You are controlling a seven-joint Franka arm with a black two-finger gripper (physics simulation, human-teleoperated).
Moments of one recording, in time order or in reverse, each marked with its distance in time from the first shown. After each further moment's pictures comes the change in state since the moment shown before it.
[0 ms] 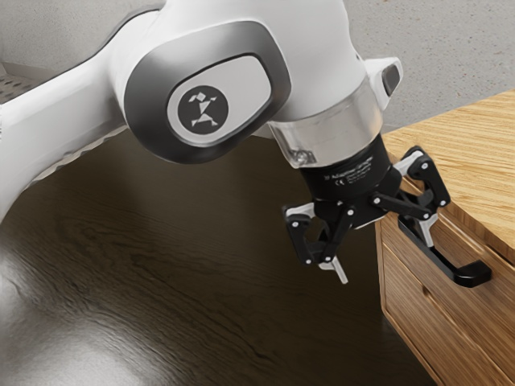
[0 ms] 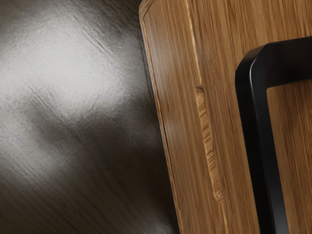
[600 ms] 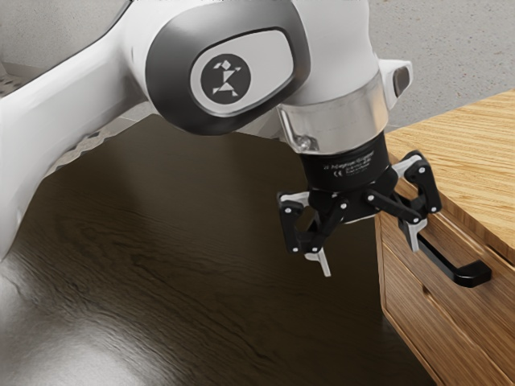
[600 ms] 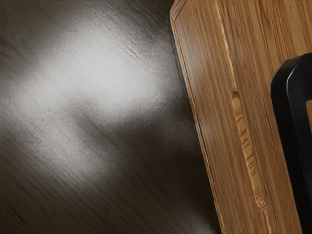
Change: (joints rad) arm 0.010 0.095 0.021 0.163 0.003 -0.196 0.063
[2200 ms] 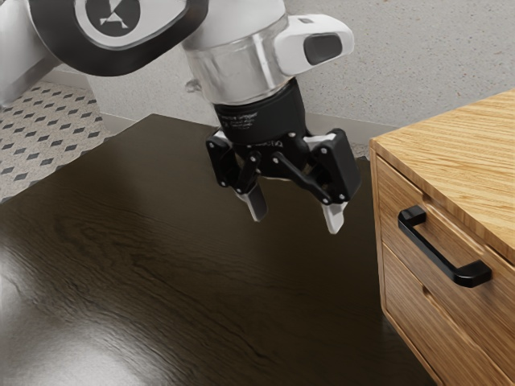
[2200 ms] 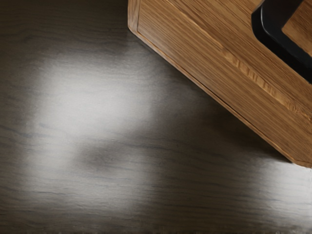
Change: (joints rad) arm -0.027 -0.096 0.084 0.019 -0.001 -0.139 0.704
